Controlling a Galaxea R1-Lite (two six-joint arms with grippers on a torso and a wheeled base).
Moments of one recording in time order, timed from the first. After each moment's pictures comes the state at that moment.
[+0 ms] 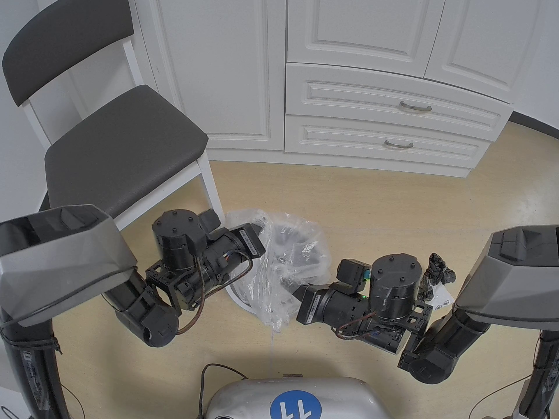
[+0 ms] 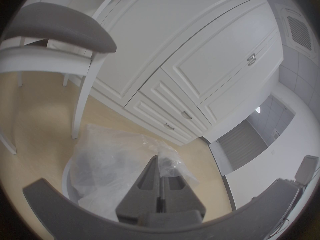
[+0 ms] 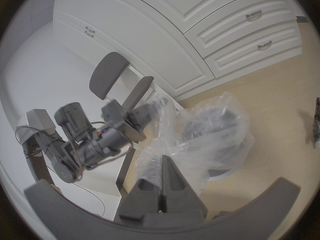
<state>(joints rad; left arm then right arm) -0.53 2.19 -0.80 -1.37 -0.07 -0.61 0.77 2.16 -0.66 -1.37 0.04 0.57</state>
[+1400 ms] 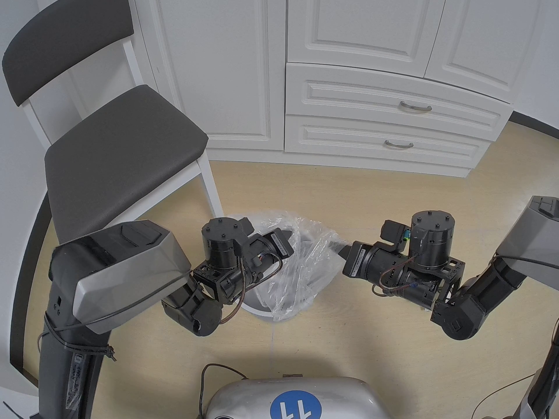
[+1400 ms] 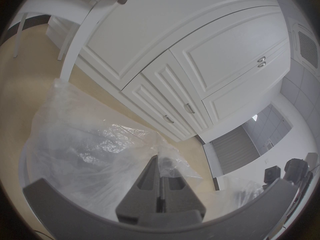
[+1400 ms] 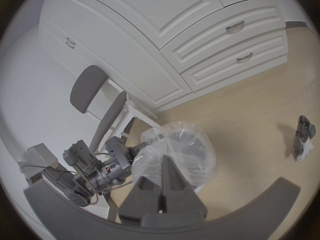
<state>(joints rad) -0.56 2.44 -1.12 -1.29 -0.11 -0.73 0.55 2.05 -0.71 -1.17 0.09 0.55</state>
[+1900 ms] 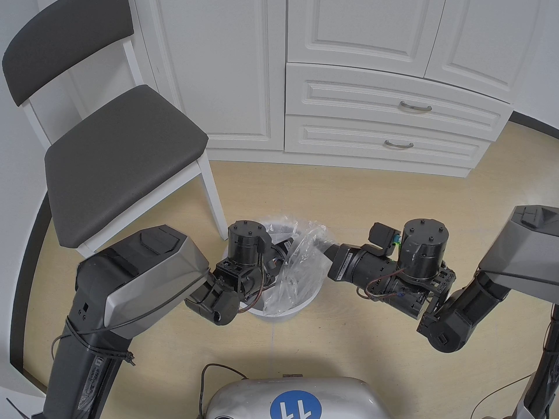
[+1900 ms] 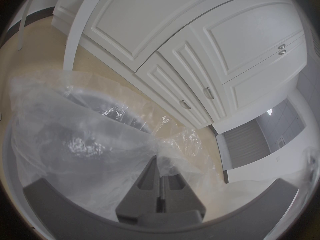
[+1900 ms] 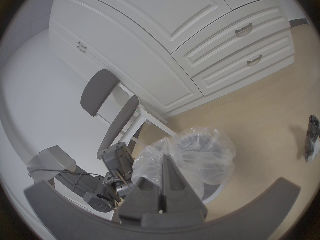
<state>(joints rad) -0.56 2.57 -1.36 -0.99 -0.09 -0.73 0.62 2.11 -0.71 -1.34 0.07 0.56</state>
